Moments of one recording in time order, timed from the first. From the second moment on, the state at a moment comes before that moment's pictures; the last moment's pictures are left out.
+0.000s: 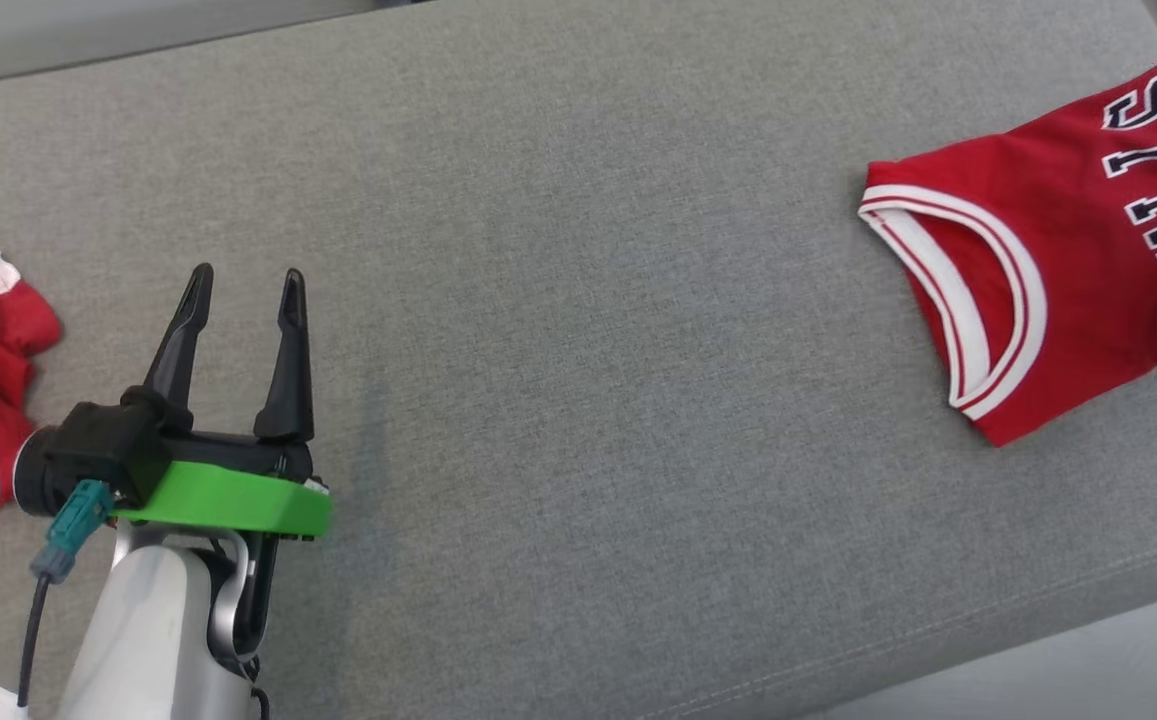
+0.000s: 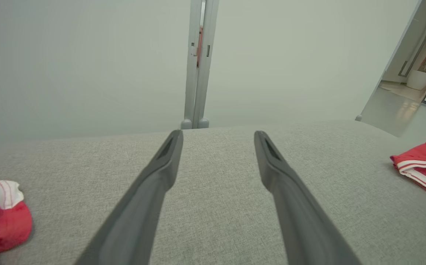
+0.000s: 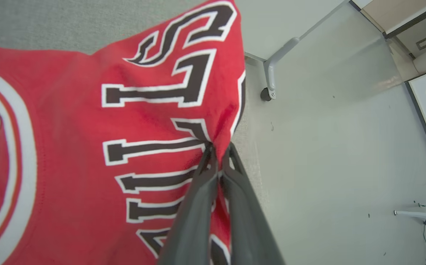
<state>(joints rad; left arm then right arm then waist) -0.29 0.15 -0.12 0.18 -0.30 -0.13 -0.26 -0.73 -0.67 0.29 0.64 0.25 0.13 0.30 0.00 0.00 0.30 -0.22</state>
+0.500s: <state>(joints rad) -0.34 0.20 -0.15 0.15 -0.30 -0.13 -0.26 -0.80 -0.66 0.10 0.85 0.05 0.13 0.00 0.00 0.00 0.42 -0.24</state>
